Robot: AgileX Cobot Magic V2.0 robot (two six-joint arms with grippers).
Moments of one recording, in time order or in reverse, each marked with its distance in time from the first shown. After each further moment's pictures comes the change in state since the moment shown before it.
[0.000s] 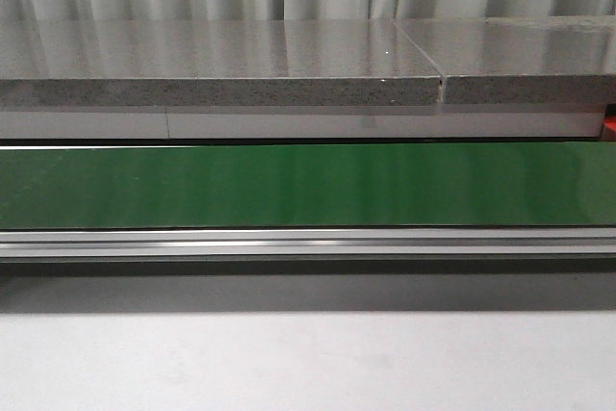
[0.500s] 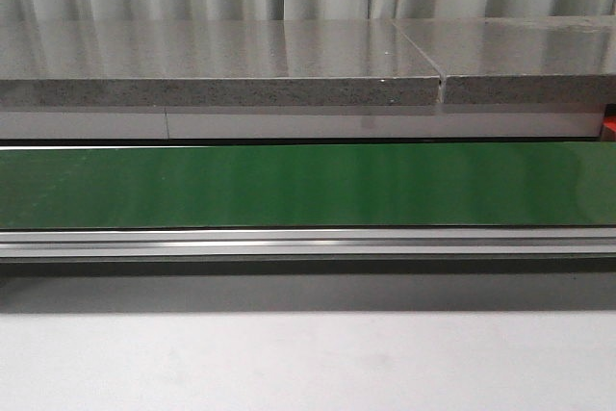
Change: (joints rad) left arm 0.000 0.000 0.000 0.000 0.000 0.000; right arm 0.050 -0.097 0.000 0.004 0.002 -0.006
